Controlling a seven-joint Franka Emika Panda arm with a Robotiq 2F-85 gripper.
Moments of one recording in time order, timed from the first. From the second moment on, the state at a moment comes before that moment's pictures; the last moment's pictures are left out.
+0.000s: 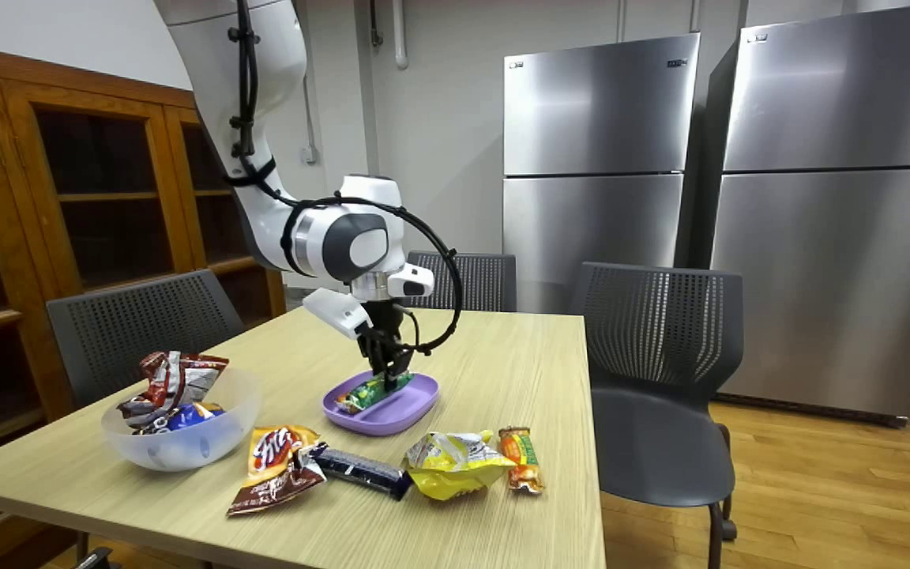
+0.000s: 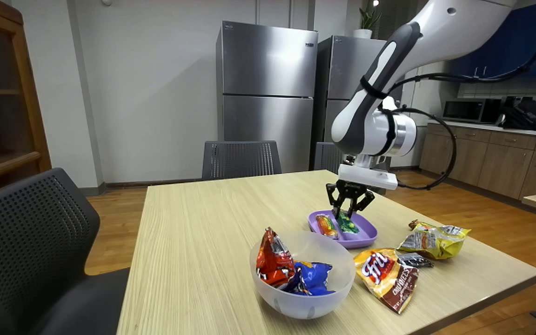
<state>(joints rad) -0.03 0.59 -0.03 -2.07 0.21 2.79 0.23</state>
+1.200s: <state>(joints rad) -0.04 0.50 -0.08 -2.09 0.17 2.77 0.17</state>
